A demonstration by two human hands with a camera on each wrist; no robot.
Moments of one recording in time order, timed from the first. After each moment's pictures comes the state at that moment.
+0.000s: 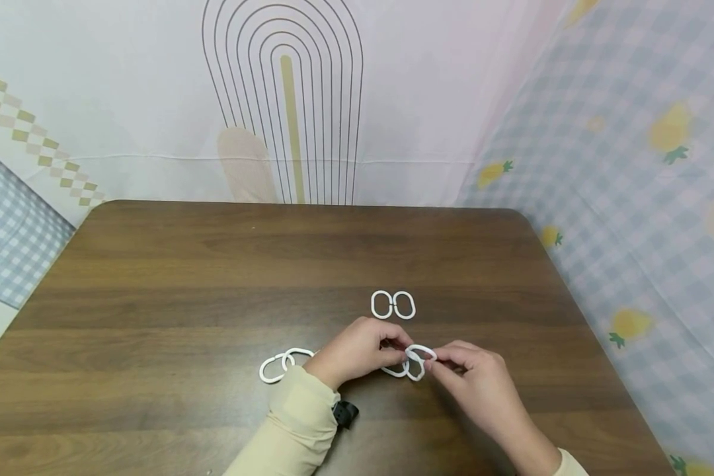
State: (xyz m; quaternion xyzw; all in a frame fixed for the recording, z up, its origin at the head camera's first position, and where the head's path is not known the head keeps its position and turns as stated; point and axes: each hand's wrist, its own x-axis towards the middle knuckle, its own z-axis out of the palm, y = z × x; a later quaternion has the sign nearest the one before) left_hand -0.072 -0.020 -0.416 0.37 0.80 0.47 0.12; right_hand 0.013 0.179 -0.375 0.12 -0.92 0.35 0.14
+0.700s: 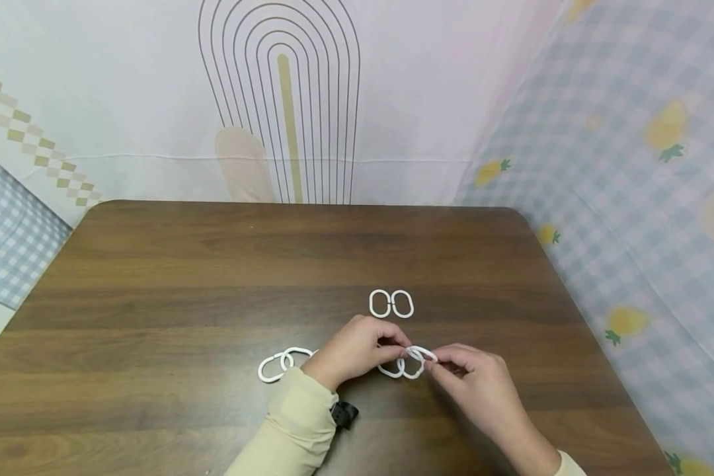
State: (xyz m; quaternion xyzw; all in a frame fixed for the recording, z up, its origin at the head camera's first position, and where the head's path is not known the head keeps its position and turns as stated) left_hand -0.068 -0.021 -0.408 0.36 0.80 0.47 0.11; right_hand 0.017 0.181 -0.375 0.12 -0.91 0.36 0.15
